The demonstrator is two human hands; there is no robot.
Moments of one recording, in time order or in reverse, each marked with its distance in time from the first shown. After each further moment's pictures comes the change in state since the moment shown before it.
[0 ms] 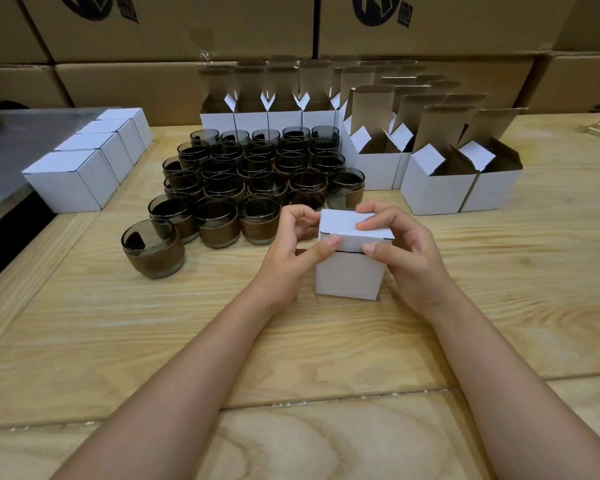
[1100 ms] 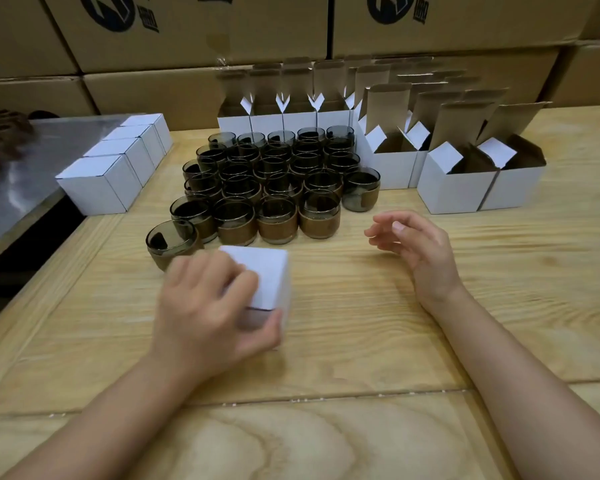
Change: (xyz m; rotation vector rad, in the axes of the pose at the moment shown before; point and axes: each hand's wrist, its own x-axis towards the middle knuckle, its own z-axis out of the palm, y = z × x) left_hand -0.086 0.043 -0.067 1.462 0.302 0.820; right_hand 0.007 0.021 -0.002 -0.014 0.180 0.046
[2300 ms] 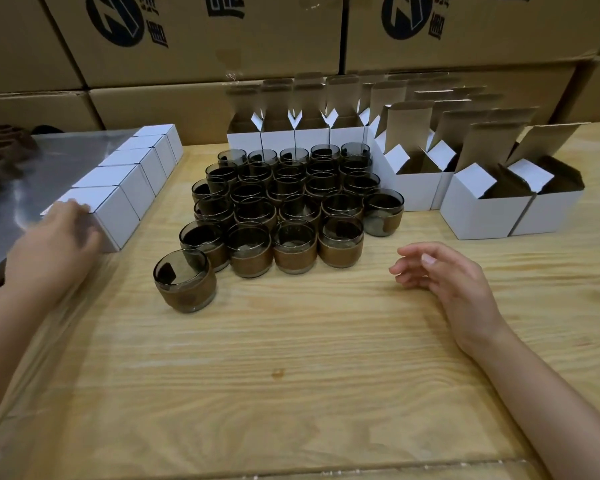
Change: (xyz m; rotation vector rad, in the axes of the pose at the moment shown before) left_hand -0.057 -0.264 0.038 0.178 -0.386 -0.900; right_hand 0.007 0.006 0.000 -0.007 0.000 0.057
